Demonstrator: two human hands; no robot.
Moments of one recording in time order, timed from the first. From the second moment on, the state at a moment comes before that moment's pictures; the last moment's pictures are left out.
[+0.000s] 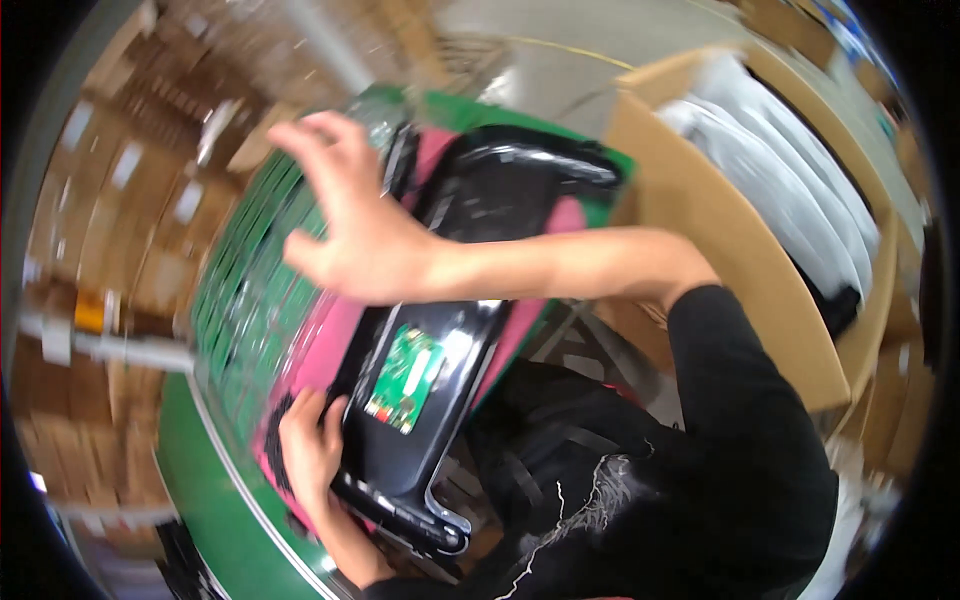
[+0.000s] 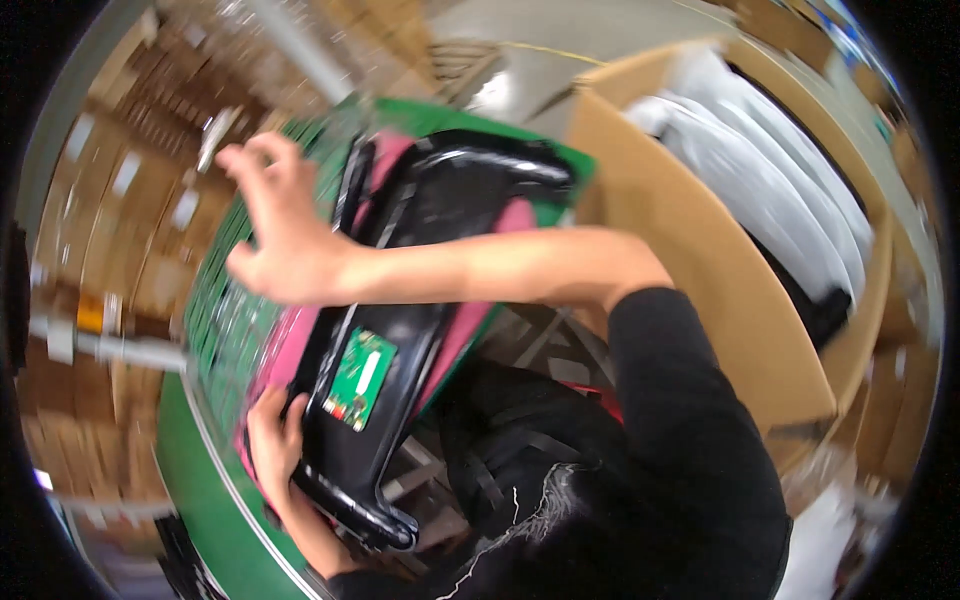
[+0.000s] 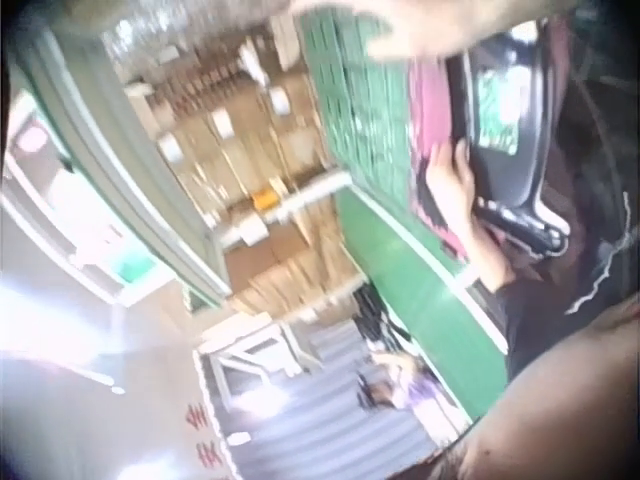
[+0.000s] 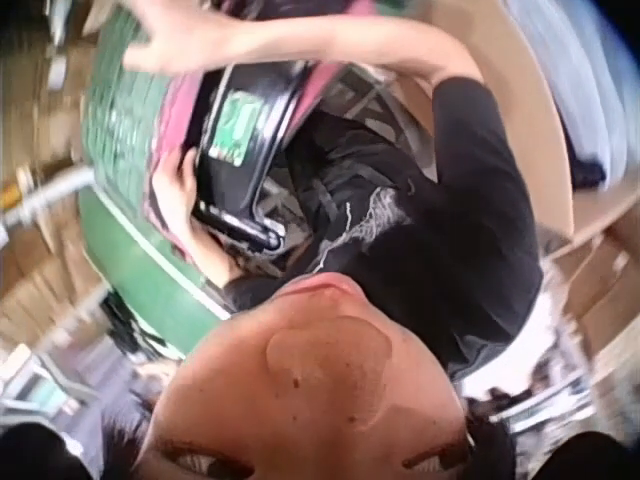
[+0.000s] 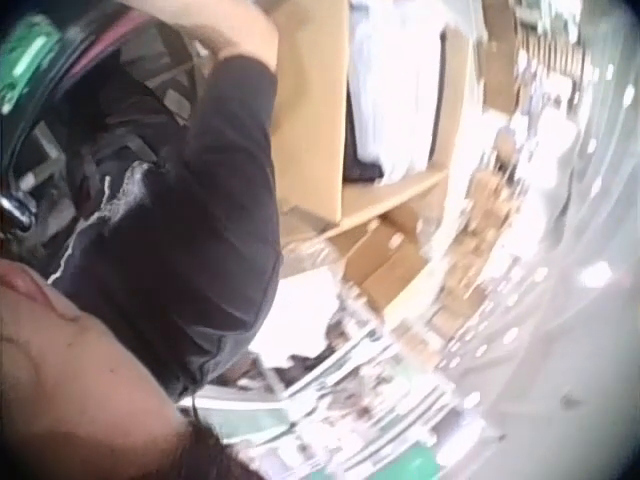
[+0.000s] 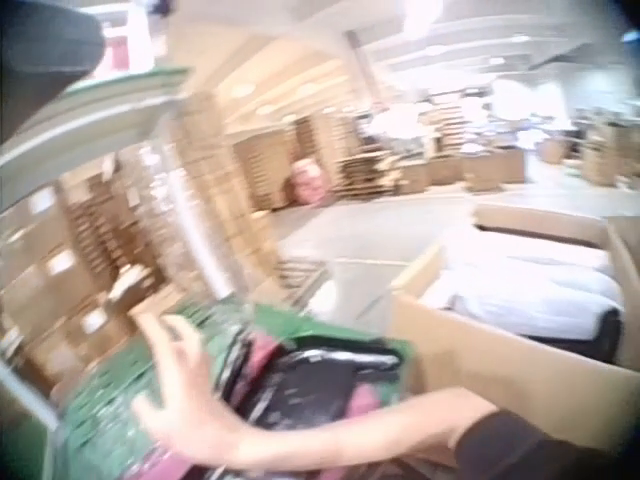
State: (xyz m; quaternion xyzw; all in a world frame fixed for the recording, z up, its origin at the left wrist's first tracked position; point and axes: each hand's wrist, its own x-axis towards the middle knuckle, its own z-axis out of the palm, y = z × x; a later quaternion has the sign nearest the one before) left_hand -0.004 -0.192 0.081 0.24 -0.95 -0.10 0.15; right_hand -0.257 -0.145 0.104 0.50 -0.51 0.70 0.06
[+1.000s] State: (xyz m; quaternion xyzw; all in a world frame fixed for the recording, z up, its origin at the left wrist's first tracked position) left_hand 0.211 -0.060 0.082 0.25 -0.42 -0.31 0.82; right_hand -0.530 0.285 -0.062 0.38 -0.90 -0.12 0.19
